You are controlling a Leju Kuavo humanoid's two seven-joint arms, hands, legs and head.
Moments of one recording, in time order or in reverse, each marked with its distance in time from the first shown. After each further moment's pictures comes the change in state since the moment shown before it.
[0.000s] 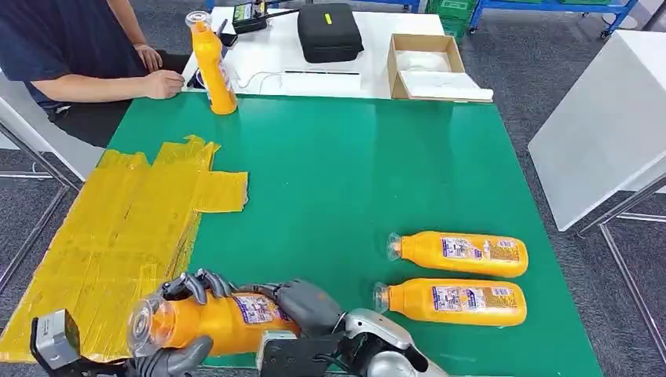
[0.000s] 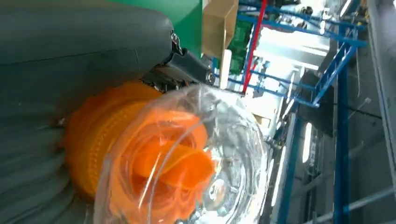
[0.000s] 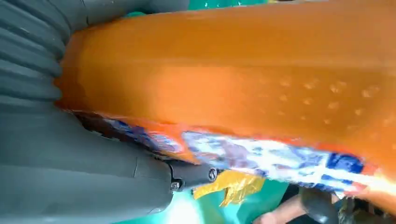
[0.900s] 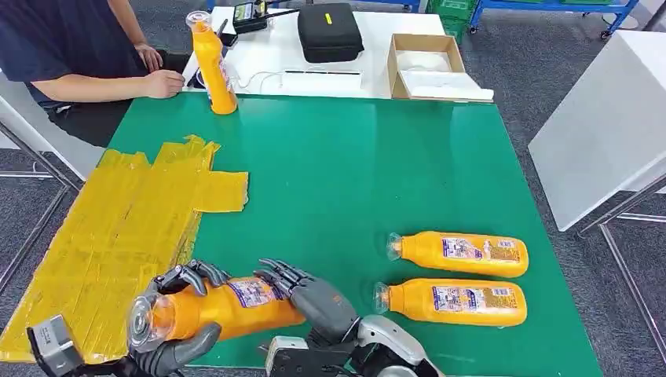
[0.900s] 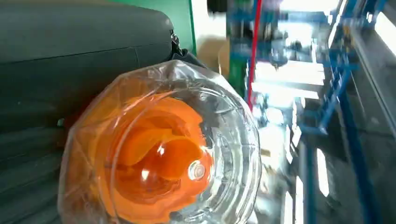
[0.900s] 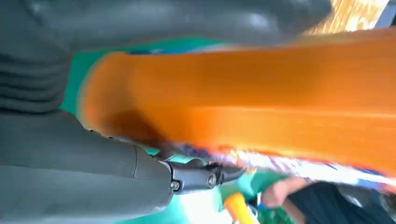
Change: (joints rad) left arm -0.007 -0.024 0.012 -0.038 -0.281 0.157 -0.063; right arm 0.079 -0.017 -0.042 -0.075 0.161 -0.091 -0.014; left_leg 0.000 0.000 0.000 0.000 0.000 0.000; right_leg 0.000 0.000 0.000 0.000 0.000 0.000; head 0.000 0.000
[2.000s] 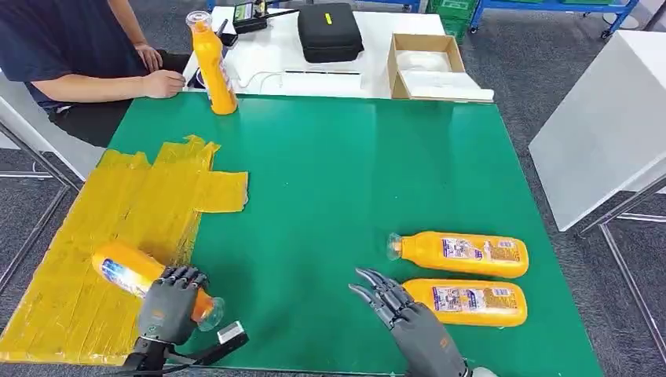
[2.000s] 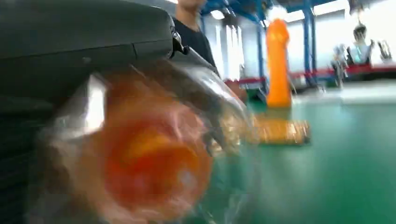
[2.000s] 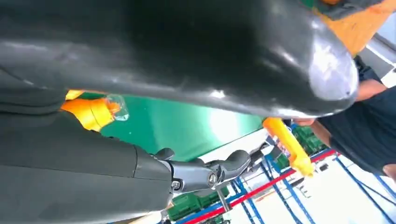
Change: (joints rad) left arm -0.189 0.136 0.025 0.638 -1.610 0.726 0.176; right arm 0.344 -0.350 -0.164 -0.433 0.164 -0.199 -0.031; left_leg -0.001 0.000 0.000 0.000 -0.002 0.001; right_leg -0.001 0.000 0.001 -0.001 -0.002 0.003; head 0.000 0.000
